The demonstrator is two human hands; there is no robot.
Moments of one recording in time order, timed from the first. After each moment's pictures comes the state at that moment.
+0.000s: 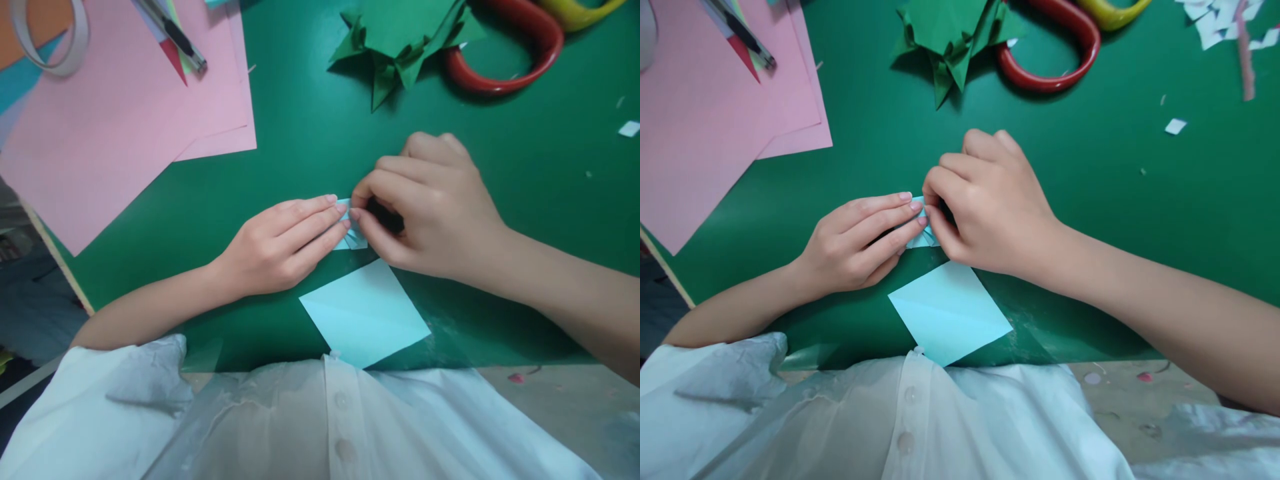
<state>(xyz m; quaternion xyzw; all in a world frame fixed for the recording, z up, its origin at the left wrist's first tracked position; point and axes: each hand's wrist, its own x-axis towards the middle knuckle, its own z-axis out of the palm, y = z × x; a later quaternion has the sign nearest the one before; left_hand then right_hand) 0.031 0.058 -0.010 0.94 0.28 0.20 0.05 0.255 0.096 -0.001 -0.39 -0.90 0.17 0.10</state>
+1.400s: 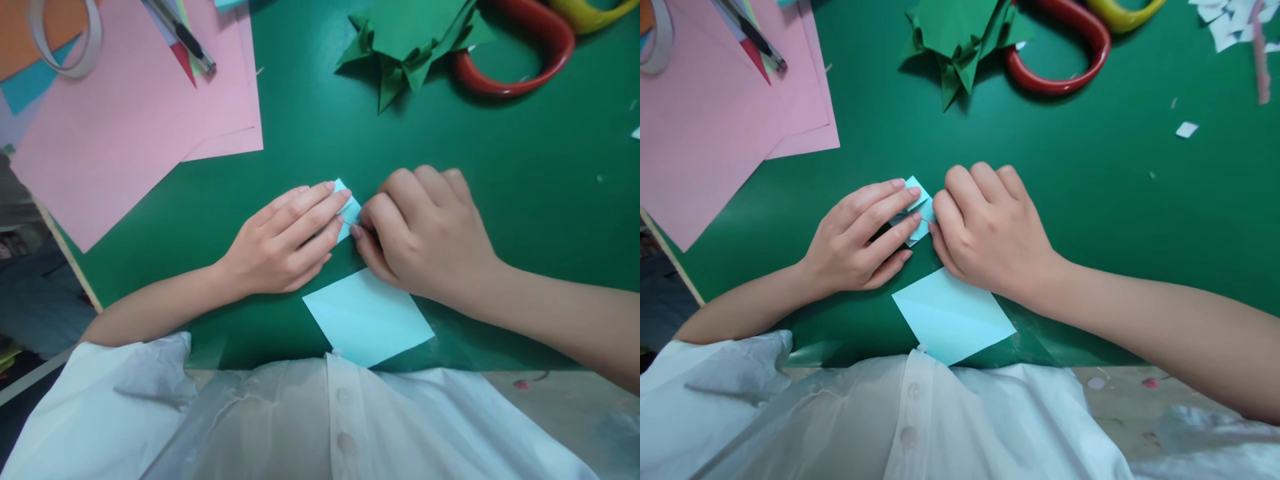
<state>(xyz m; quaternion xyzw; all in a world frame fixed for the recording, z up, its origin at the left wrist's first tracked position) 0.027 0.056 -0.006 0.93 0.31 0.17 0.07 0.254 0.073 -0.012 -0.38 -0.92 0.00 0.12</state>
